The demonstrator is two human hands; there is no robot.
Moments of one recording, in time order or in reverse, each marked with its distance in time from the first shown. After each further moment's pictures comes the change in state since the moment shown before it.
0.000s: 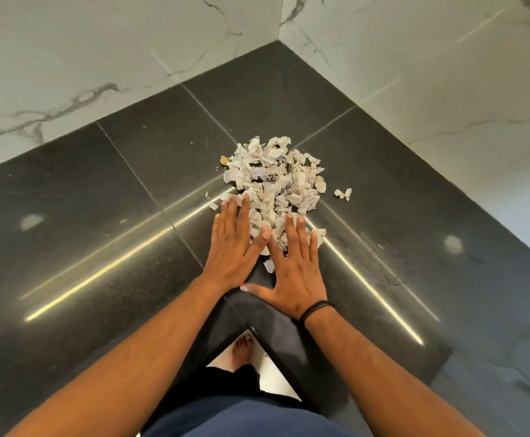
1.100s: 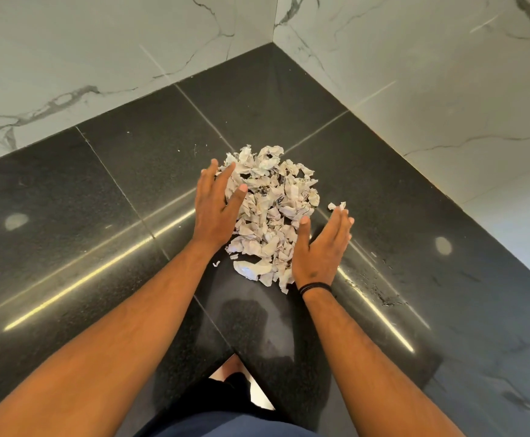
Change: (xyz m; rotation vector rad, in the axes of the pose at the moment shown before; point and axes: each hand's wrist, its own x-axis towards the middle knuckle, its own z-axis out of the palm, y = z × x) left_hand 0.096 -0.008 -0.019 -0.254 0.271 -0.073; right_hand 0.064 0.039 -0.007 0.485 0.416 0.670
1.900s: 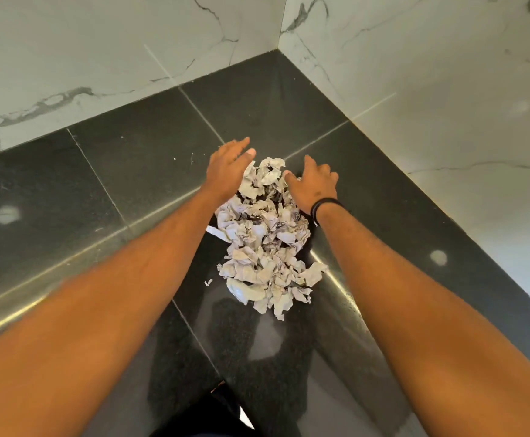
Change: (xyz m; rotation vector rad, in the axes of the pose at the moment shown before) left_hand 0.110 0.019 0.008 -0.105 -0.175 -0.133; right_hand 0.151 -0.073 0.020 -0.354 -0.482 -0.107
